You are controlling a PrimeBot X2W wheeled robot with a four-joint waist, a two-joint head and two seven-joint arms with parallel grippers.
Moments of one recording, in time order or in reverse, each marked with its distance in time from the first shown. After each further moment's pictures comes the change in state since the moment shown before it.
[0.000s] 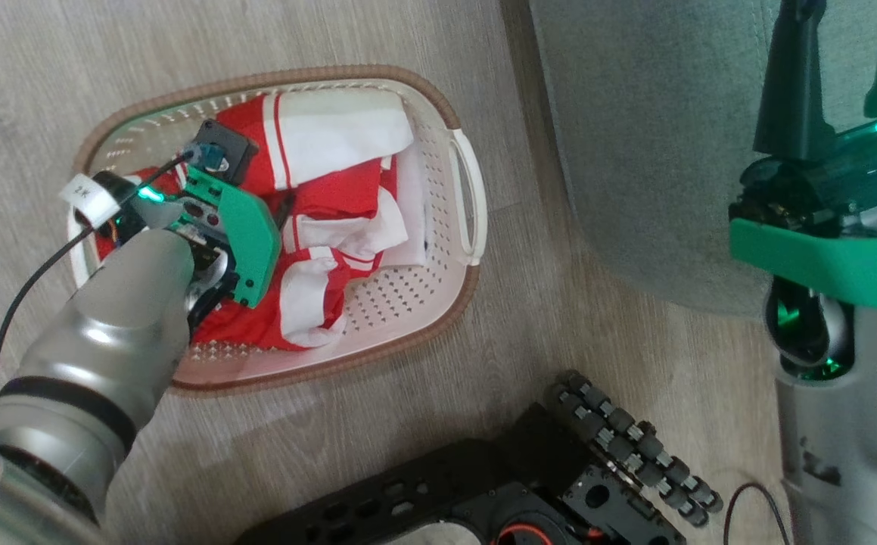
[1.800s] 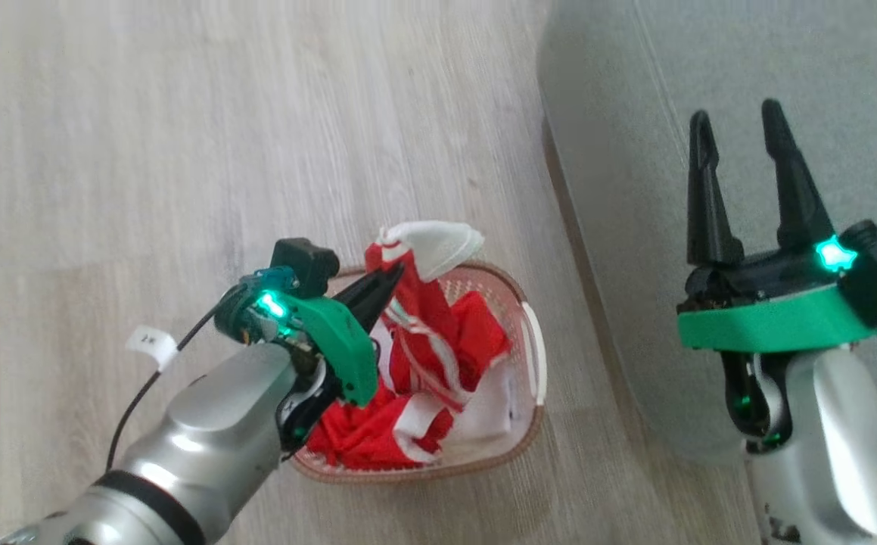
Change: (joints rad) left arm 0.224 -0.039 -0.147 -0.260 -0.330 0.003 -0.276; right arm 0.183 -0.001 -0.004 0.208 -0.047 0.000 0.000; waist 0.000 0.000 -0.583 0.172
